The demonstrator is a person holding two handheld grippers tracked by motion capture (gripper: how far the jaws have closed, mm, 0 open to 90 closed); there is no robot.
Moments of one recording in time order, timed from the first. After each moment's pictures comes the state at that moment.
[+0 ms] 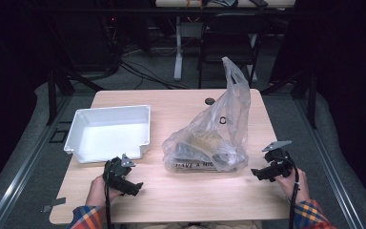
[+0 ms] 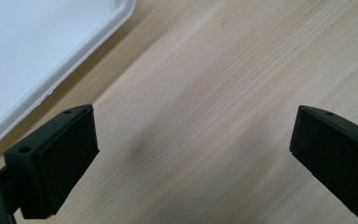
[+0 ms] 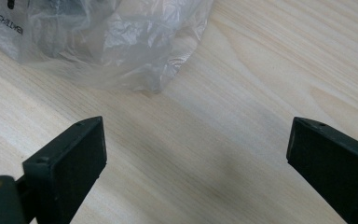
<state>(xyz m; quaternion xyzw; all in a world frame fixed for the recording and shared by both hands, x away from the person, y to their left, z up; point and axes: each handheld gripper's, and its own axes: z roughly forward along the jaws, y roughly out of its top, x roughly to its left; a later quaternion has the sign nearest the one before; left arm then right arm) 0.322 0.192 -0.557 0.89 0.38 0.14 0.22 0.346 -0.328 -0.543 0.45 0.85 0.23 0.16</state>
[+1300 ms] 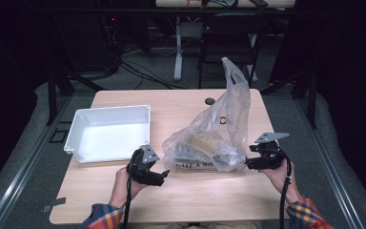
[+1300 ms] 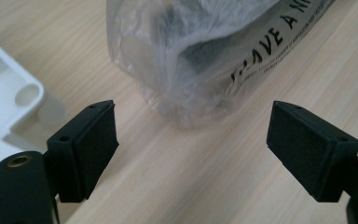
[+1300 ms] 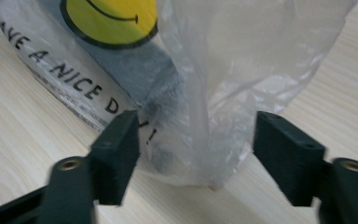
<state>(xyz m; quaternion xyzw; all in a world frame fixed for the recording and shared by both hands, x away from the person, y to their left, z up) 0.320 0.110 -0.511 0.87 0.32 0.18 0.33 0.349 -0.289 -0.503 0.40 0.83 0.35 0.15</state>
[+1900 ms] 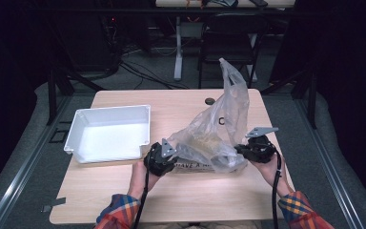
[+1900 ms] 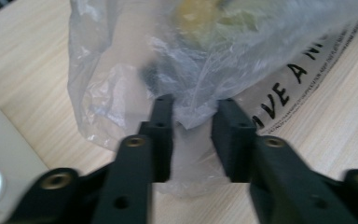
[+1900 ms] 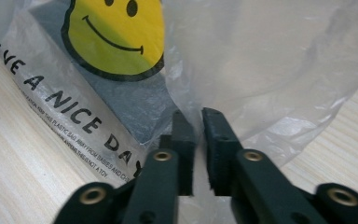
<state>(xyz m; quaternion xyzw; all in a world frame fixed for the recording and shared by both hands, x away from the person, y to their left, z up) 0.344 0.078 -0.520 0.86 0.32 0.19 0.35 0.369 -0.269 -0.505 0.39 0.83 0.35 0.16</state>
